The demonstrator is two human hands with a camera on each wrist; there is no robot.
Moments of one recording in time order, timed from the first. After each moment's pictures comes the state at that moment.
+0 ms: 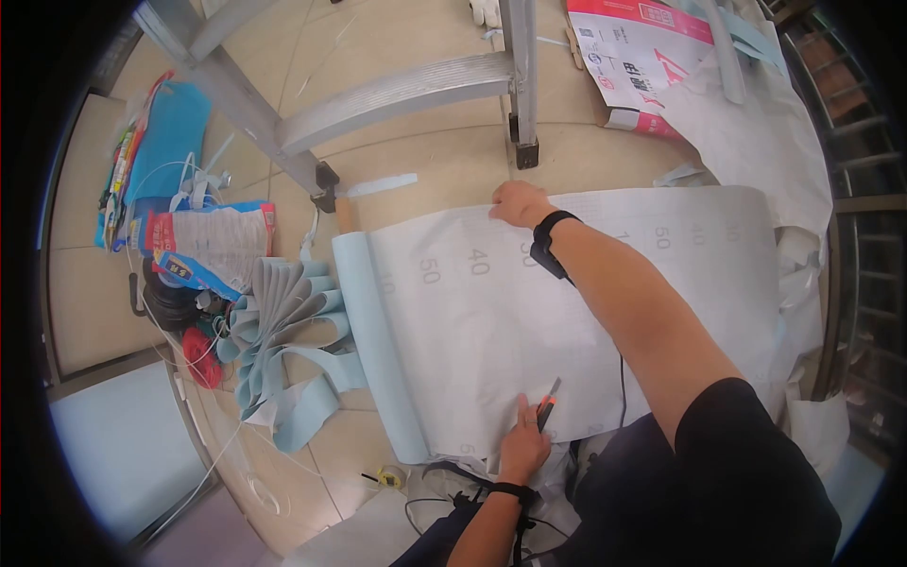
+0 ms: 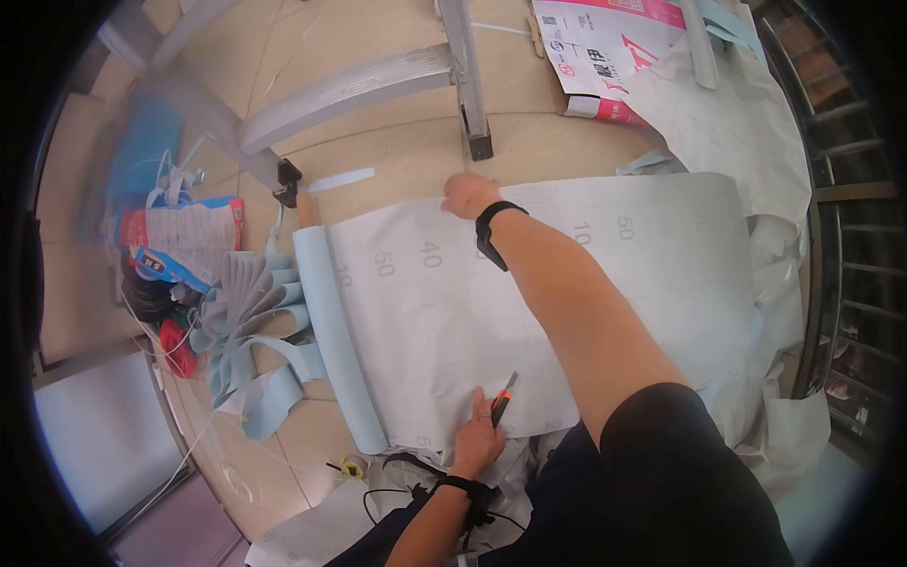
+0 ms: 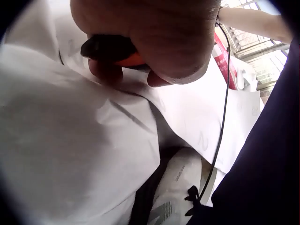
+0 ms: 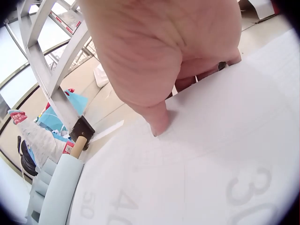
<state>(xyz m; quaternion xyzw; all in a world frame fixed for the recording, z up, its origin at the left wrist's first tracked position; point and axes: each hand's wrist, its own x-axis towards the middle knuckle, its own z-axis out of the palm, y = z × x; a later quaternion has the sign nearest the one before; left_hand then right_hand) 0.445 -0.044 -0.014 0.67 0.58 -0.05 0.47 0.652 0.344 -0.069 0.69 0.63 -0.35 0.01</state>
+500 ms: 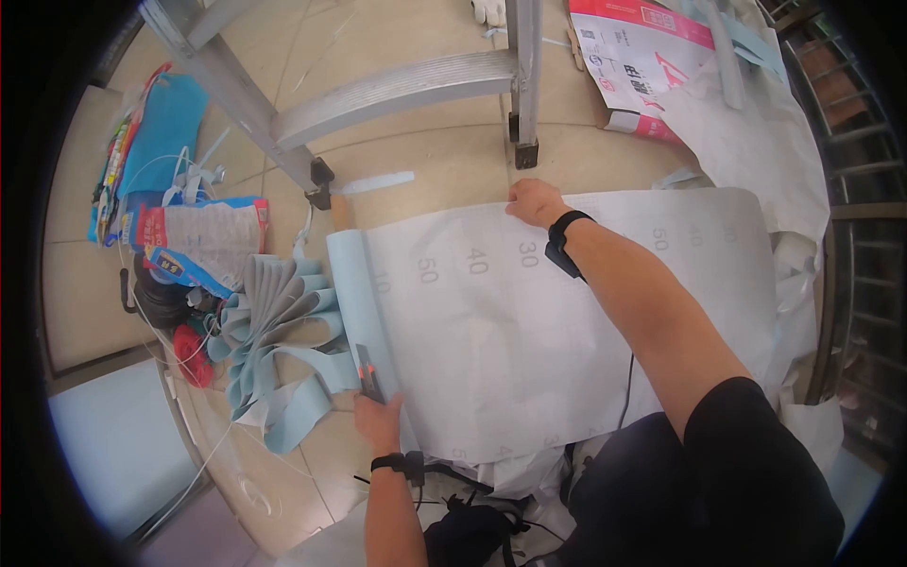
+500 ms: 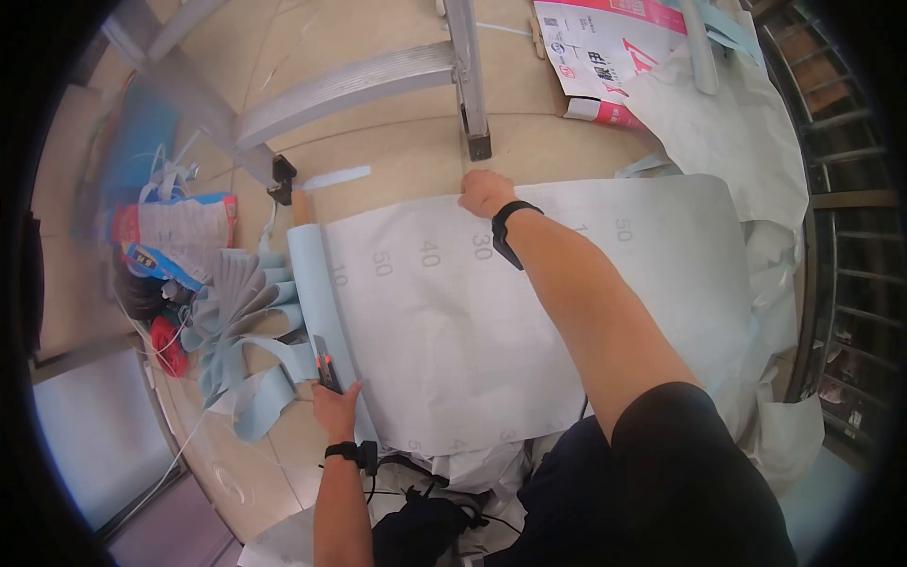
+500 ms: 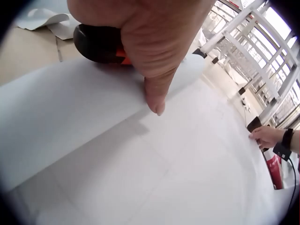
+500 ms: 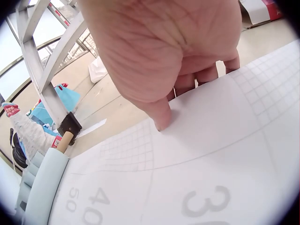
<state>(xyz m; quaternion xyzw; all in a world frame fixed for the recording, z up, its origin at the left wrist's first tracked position) 0.266 0.091 -0.019 0.46 0.86 -0.06 0.22 0.677 0.332 -0.090 0.71 0.63 -0.29 -0.01</state>
